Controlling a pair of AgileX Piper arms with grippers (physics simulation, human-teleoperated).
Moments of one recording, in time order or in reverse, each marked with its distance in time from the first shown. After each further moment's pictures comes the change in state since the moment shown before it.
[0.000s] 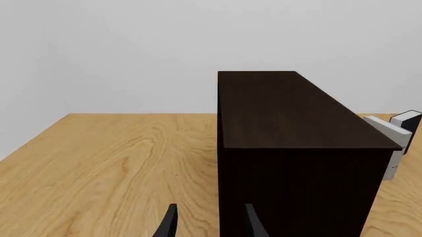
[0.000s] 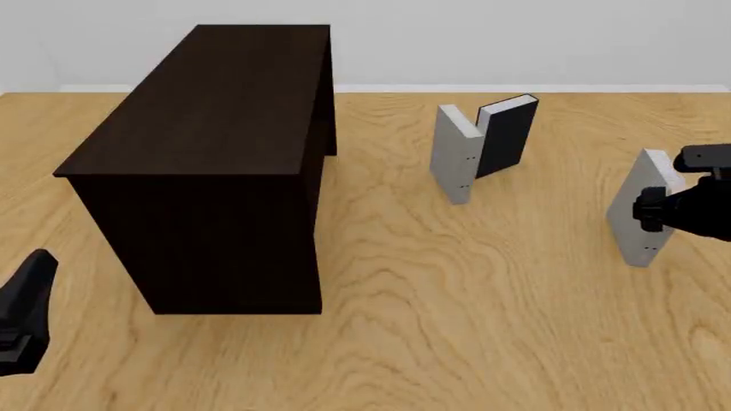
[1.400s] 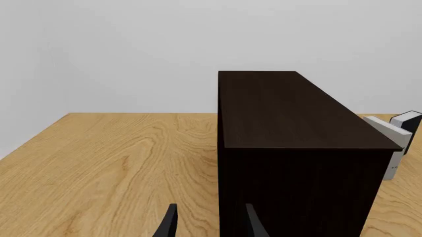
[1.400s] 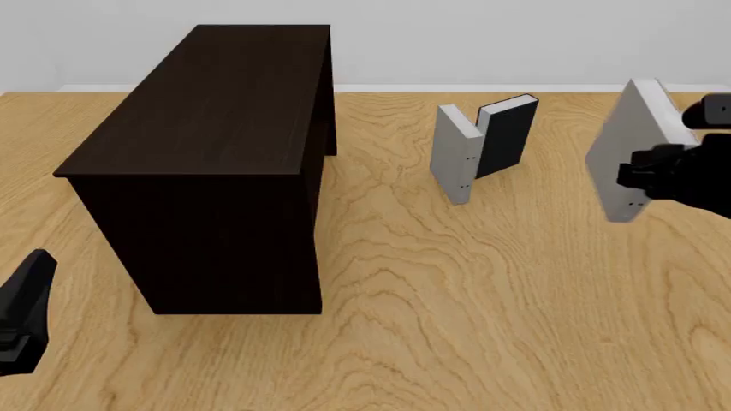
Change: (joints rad) left arm 0.002 -0.005 -0.003 0.010 -0.004; right arm 0.233 -0.412 0.051 0.192 0.171
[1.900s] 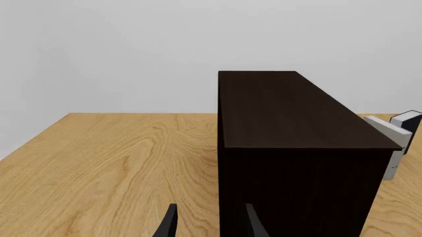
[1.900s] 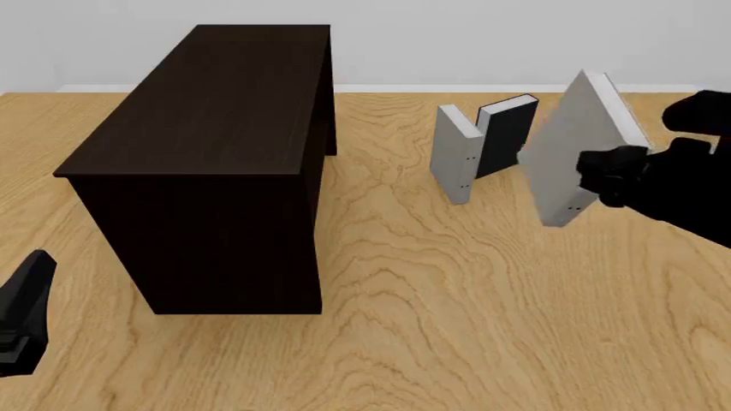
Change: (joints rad) left arm 0.000 -0.007 0.001 0.006 0.002; right arm 0.258 -0.157 0.045 0.057 0.232
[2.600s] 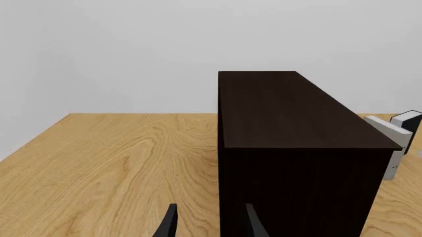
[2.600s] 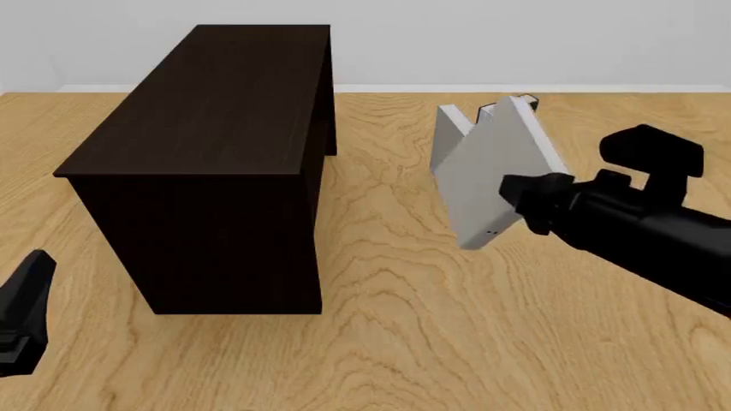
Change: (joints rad) left arm 0.000 -0.001 -0.001 0.002 0.002; right arm 0.272 0.051 0.088 -0.191 0.242
